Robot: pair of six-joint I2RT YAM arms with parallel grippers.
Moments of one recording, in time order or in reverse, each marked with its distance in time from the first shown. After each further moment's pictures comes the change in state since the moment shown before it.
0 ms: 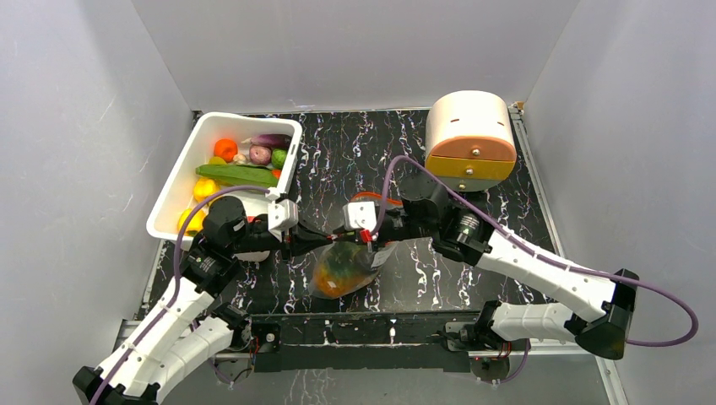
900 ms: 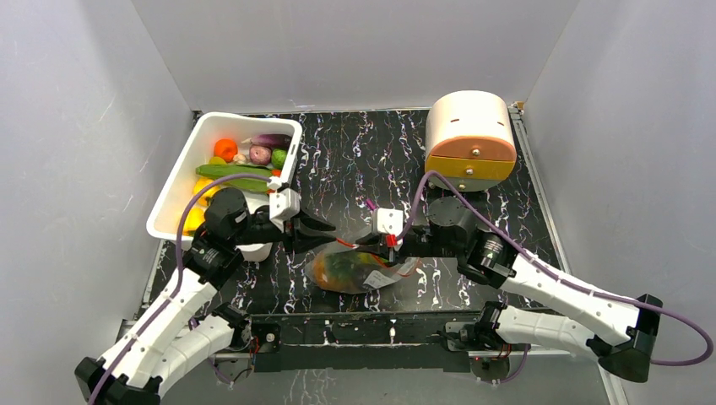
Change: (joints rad) left arm -0.001 0.050 0.043 0.045 0.026 -0.042; right arm 0.002 -0.245 -0.251 0.074 0.118 0.192
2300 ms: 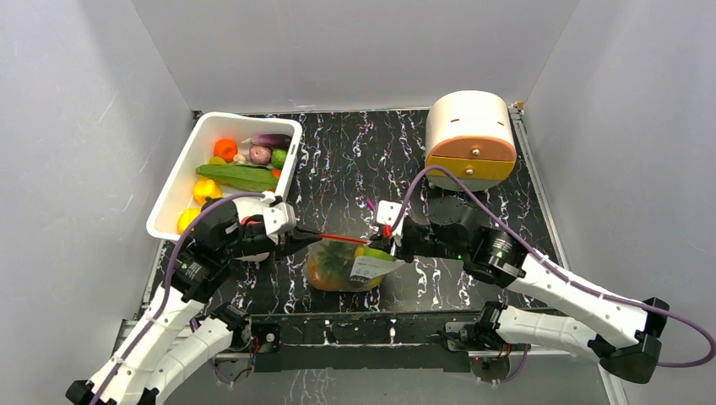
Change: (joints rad) left arm -0.002 -0.104 0.031 -0.262 -0.154 0.171; right arm 0.000 0.000 0.054 -0.180 0.161 0.055
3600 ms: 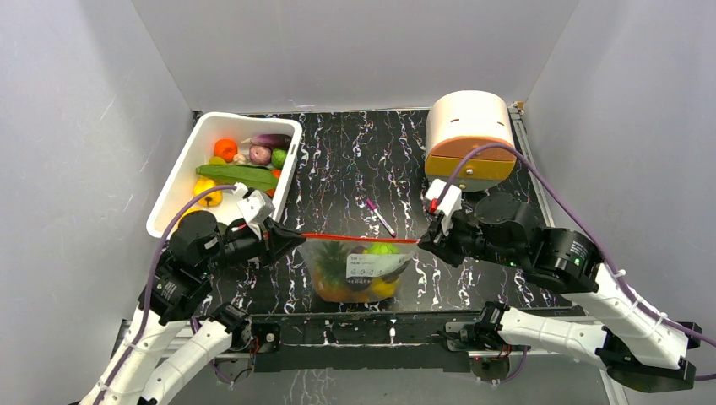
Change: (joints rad) left arm -0.004 -0.110 0.091 -0.181 -0.236 -0.257; right arm 0.001 -0.109 0.336 -0.624 0.269 0.249
